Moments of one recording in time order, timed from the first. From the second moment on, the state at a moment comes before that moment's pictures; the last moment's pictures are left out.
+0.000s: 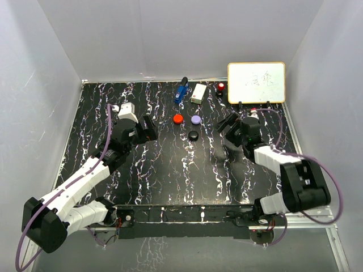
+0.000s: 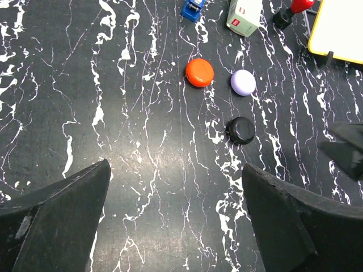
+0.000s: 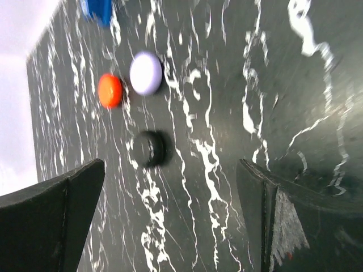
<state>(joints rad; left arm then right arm) -0.55 1.03 0.77 -0.18 -0.27 -0.54 0.20 1.45 0.57 0.36 -0.22 0.85</state>
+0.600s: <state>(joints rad) -0.55 1.01 0.75 -0.22 -0.41 -0.56 0.19 1.14 0.56 0.04 0.44 0.93</state>
